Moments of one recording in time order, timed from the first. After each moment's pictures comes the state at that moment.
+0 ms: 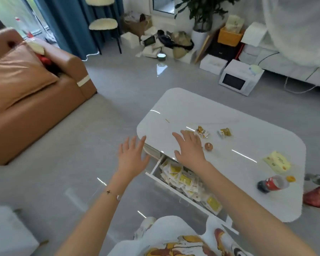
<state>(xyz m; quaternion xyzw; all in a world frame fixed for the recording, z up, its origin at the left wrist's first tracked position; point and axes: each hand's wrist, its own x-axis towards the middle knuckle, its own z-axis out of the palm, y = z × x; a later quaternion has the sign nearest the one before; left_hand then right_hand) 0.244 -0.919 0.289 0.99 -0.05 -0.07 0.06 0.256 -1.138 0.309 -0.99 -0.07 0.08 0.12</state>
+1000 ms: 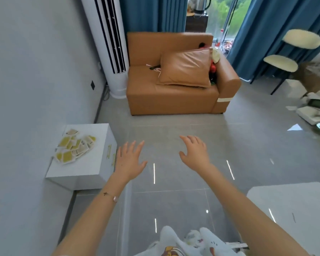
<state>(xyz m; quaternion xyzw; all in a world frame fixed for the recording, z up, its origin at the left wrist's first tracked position) 0.109 -0.446 0.307 0.92 0.38 -0.01 0.11 0.313 -0.588 0.339 -0.87 -0.47 0.09 0.11</state>
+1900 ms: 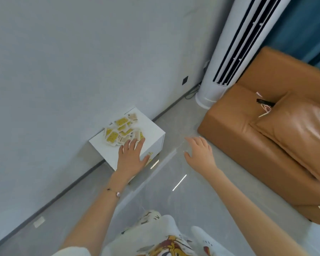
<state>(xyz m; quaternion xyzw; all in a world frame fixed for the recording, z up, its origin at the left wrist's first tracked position) 0.134 -0.201 0.264 0.67 0.72 0.06 0.16 0.386 -0.162 0.308 -0.63 -0.76 0.15 0.05</state>
